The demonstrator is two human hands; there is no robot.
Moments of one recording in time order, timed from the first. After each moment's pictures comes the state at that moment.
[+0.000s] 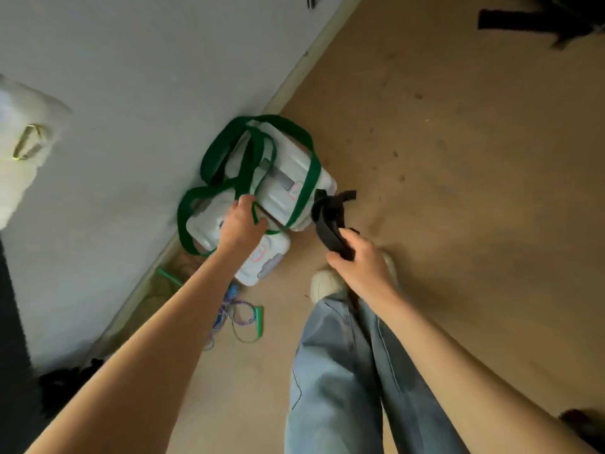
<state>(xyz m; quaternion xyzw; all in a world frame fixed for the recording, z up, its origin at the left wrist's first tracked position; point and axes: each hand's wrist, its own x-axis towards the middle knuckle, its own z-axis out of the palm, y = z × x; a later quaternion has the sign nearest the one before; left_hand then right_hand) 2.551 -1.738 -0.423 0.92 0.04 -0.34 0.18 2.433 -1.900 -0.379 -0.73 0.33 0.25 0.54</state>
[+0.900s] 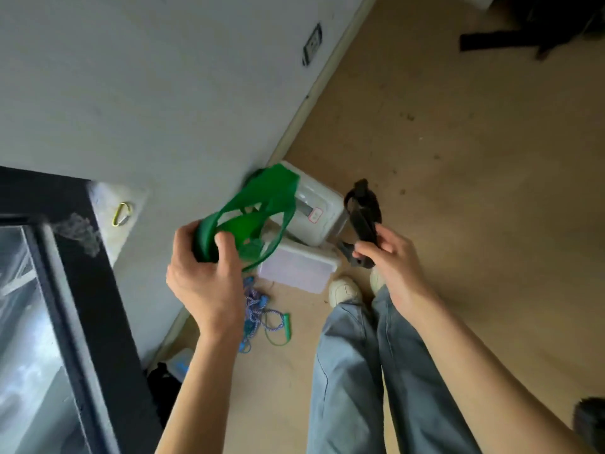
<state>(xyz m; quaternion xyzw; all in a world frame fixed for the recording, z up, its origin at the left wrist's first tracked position) 2.540 -1.775 -0.199 0.92 0.11 0.09 0.37 2.457 -1.953 -0.274 -0.54 0.42 0.12 0.72</state>
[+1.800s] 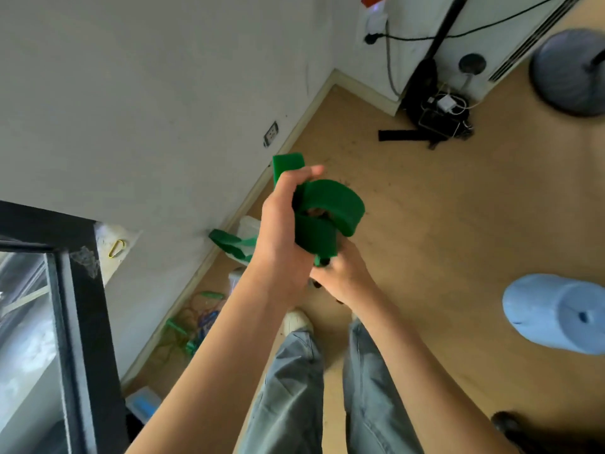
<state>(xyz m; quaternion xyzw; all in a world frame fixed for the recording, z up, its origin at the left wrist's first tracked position) 2.520 -1.965 -0.012 0.51 0.22 -0.33 0.76 2.446 -2.024 -0.095 -0.77 0.17 0.05 0.62</state>
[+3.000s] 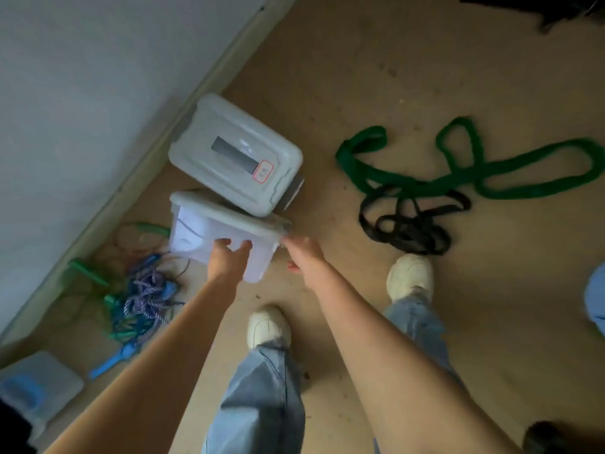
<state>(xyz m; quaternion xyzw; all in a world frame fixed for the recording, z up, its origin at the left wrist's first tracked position) 2.449 -1.791 -0.525 0.78 0.38 -0.36 0.35 2.419 -1.909 -0.555 -0.59 0.46 0.36 0.56</state>
